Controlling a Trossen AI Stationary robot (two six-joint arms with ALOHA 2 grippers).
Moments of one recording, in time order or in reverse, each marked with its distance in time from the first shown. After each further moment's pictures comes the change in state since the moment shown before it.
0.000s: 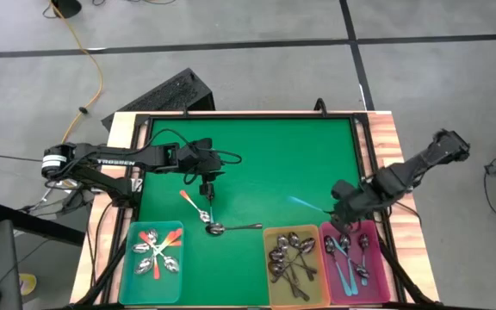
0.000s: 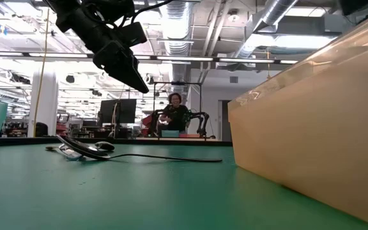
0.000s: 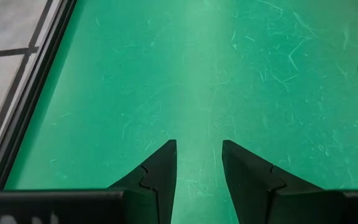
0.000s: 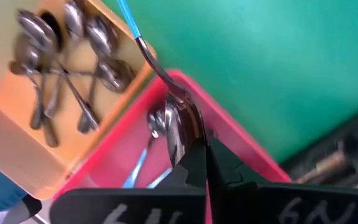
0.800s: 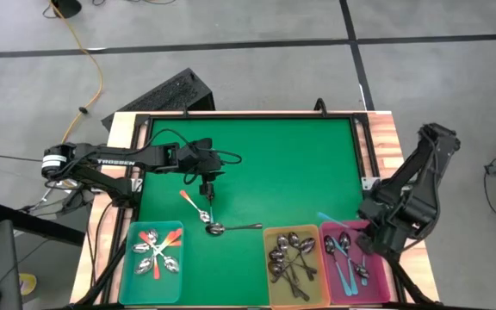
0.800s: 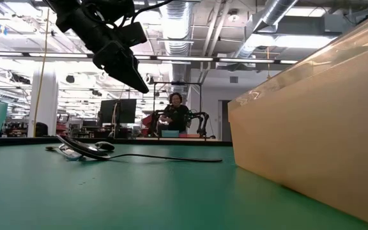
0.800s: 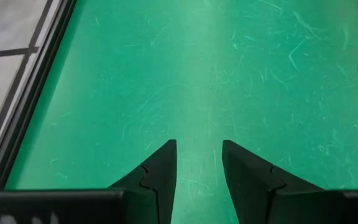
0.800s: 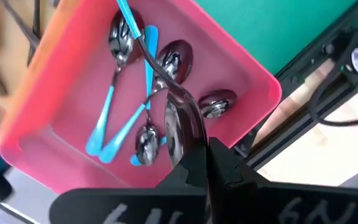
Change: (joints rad) left arm 0.000 0.000 0.000 0.000 0.000 0.002; right arm 0.473 0.017 -0.007 -0.095 0.000 0.525
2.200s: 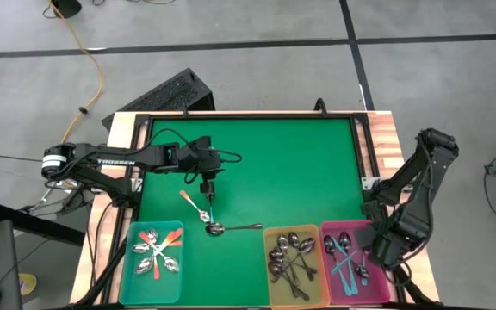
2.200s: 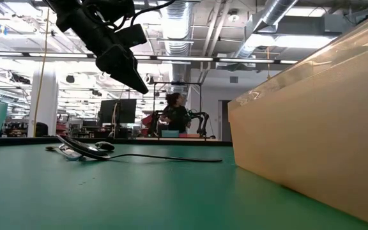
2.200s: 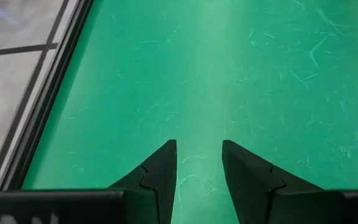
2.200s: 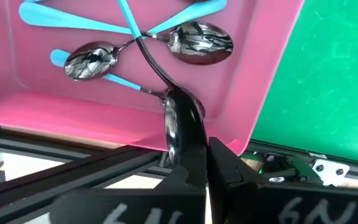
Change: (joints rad) left arm 0.000 0.000 0.000 0.001 -0.058 -0.003; right arm 0.029 0.113 0.000 -0.030 -0.009 -1.067
